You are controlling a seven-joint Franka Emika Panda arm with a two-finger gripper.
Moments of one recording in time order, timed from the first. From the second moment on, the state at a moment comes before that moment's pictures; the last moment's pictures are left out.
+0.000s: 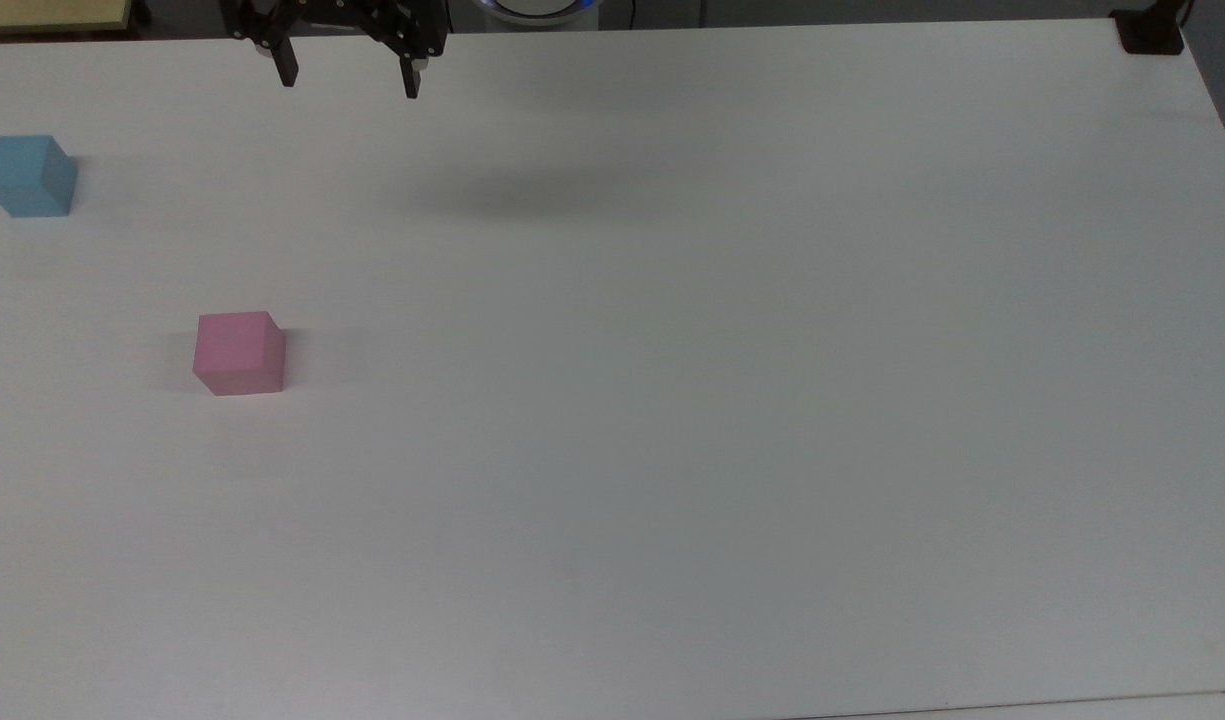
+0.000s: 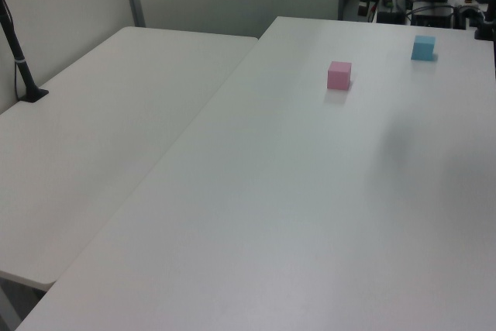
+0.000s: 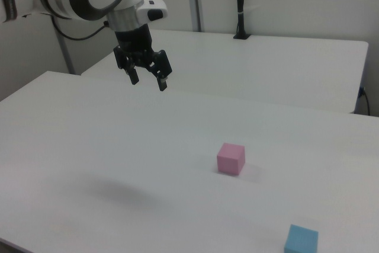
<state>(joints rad) 0.09 0.01 -0.22 -1.67 -0.03 1.78 -0.07</state>
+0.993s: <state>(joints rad) 0.01 0.00 -0.22 -1.66 -0.10 1.67 -0.31</state>
